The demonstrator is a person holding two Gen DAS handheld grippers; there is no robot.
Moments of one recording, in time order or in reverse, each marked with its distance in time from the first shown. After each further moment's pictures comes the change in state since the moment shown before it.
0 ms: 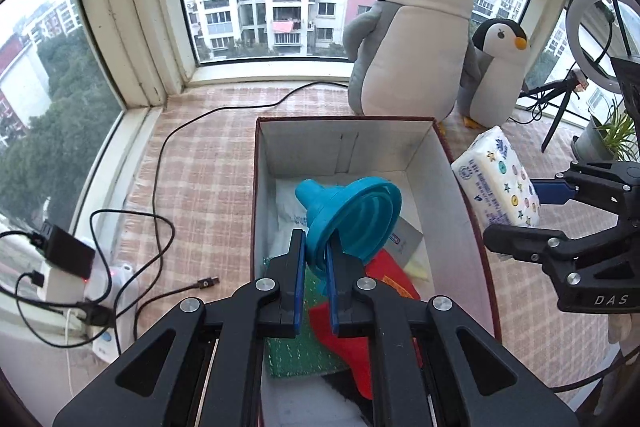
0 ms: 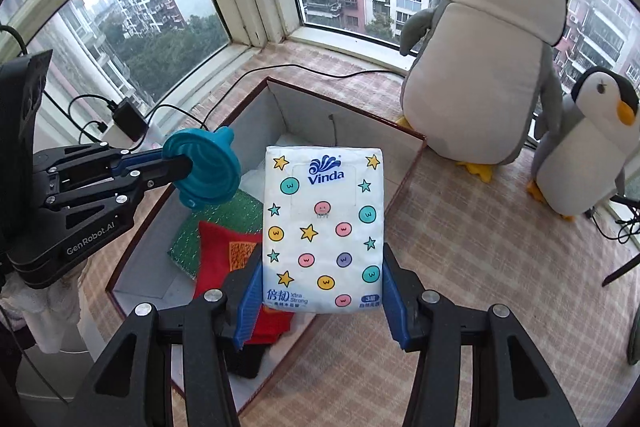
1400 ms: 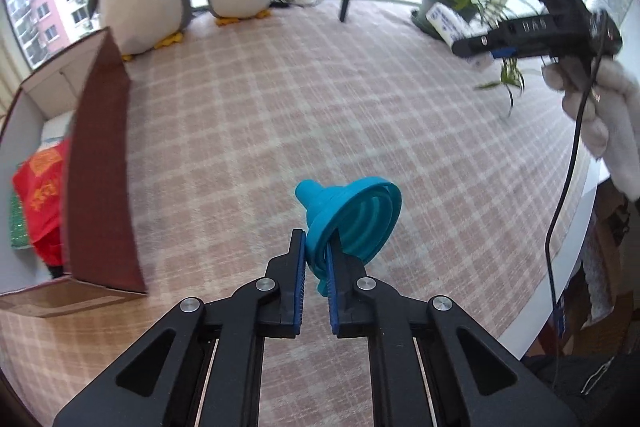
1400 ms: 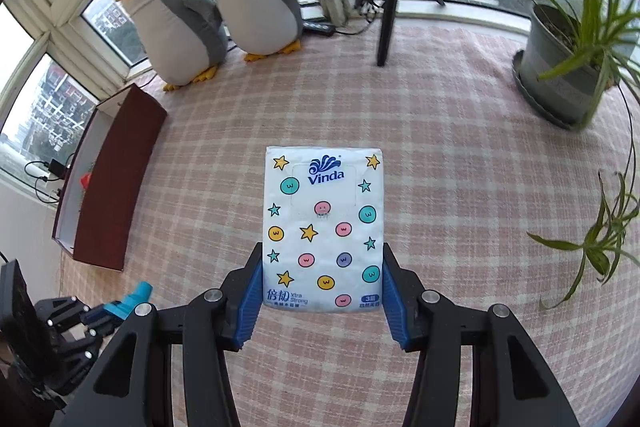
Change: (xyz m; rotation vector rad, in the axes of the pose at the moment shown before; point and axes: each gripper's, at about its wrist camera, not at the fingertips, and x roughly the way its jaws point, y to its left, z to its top) left arm -0.039 -0.255 -0.155 0.252 0.089 -0.269; right arm -0.148 -0.262 -0.255 0.475 -0.016 -0.096
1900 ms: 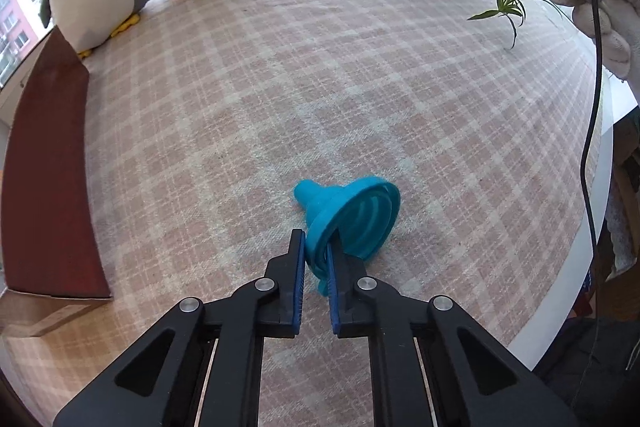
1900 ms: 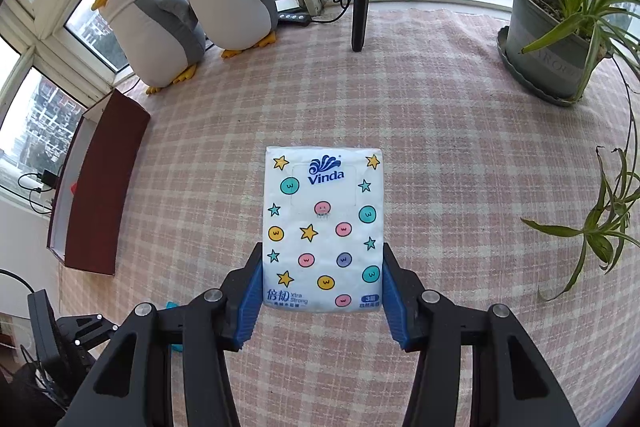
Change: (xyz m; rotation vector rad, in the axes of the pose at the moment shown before) left arm 0.062 -0.036 -0.022 0.156 0.139 0.024; right arm 0.012 -0.029 -0.009 0.069 0.031 -0.009
